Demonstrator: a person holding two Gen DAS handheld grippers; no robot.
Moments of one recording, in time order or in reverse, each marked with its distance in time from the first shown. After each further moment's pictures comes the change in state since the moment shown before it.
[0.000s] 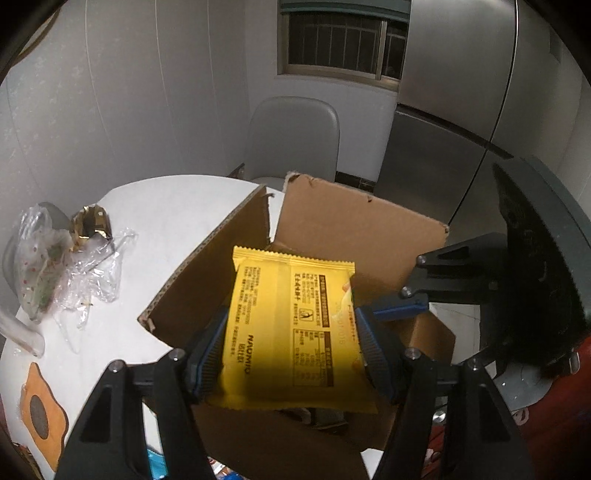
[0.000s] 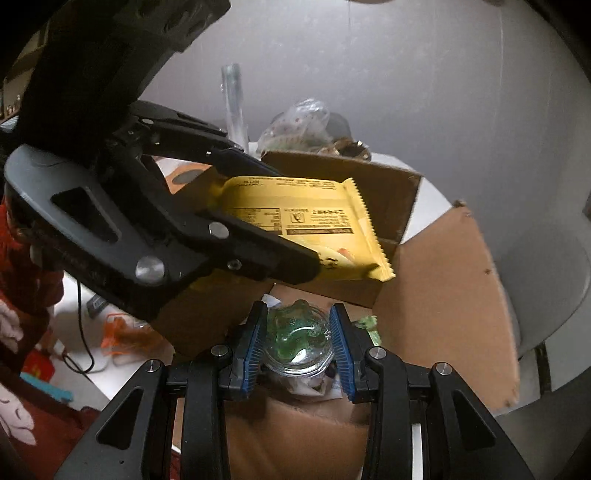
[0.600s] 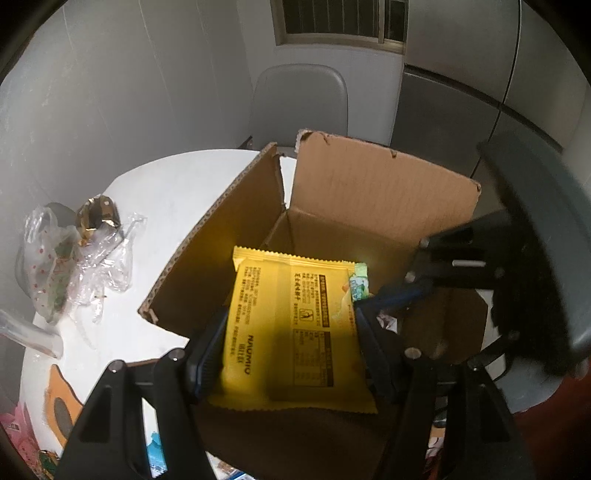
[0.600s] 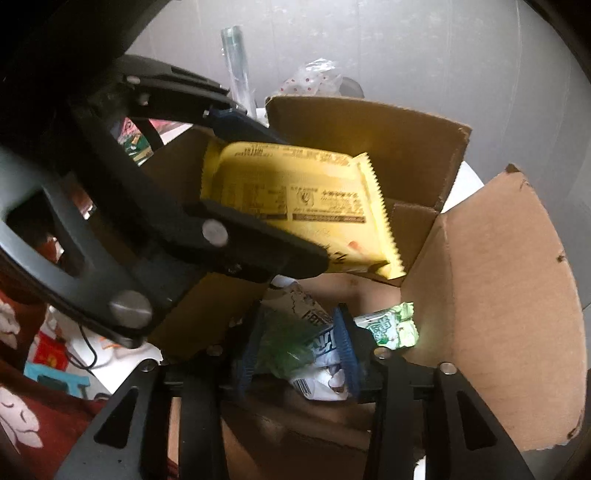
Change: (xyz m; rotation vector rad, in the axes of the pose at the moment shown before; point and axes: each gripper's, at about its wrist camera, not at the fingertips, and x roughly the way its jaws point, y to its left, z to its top) left arm 0.026 0.003 0.000 0.065 0.131 0.066; right arm 0.029 -0.010 0.006 0.025 0.106 0.045
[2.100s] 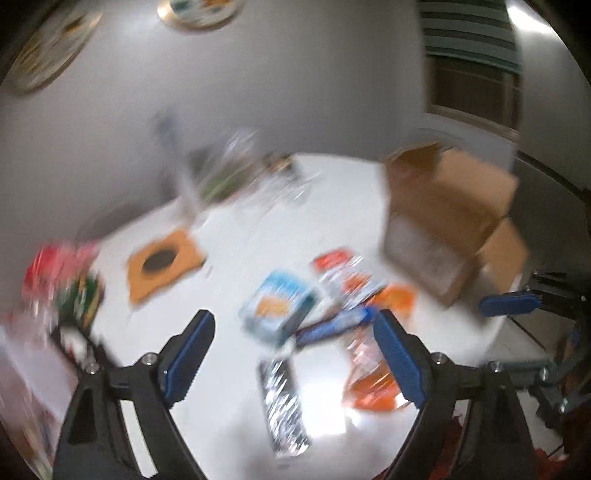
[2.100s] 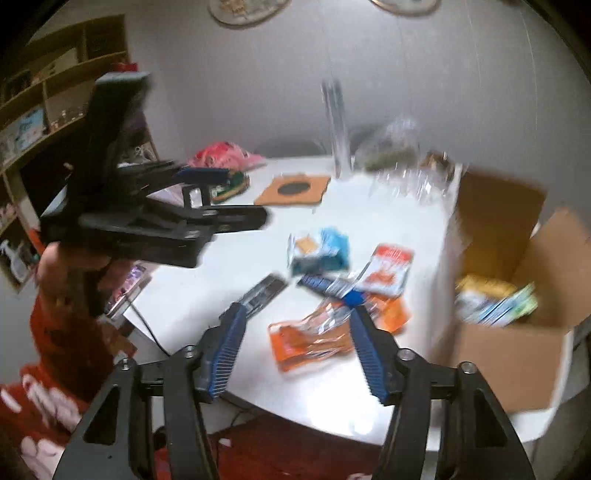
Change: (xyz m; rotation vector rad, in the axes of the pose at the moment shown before) left arm -0.142 0.026 -0.253 -0.474 -0.228 0.419; right arm -0.036 0.181 -0.046 0.043 -0.179 0.134
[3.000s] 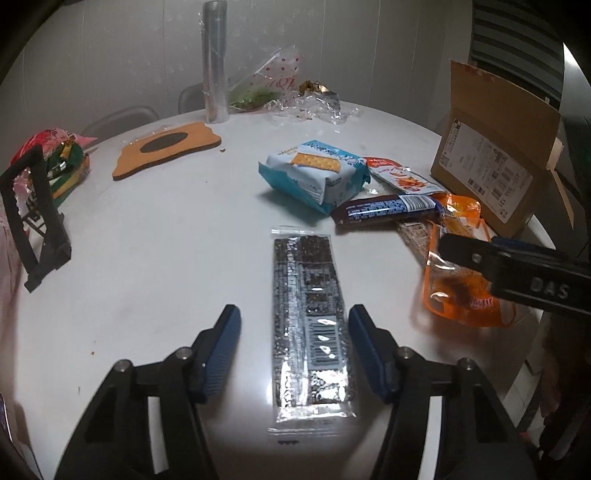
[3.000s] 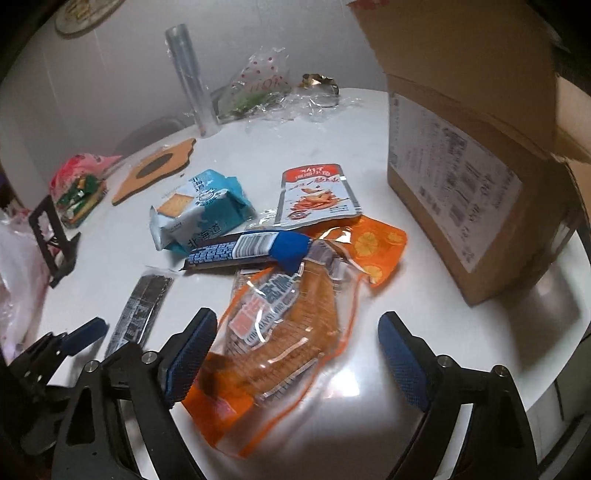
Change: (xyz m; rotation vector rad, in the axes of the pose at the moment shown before) left arm 0.082 0.031 -0.111 -0.157 0.086 -0.043; right arm 0.128 -0.020 -0.020 0.356 0.057 -0.428
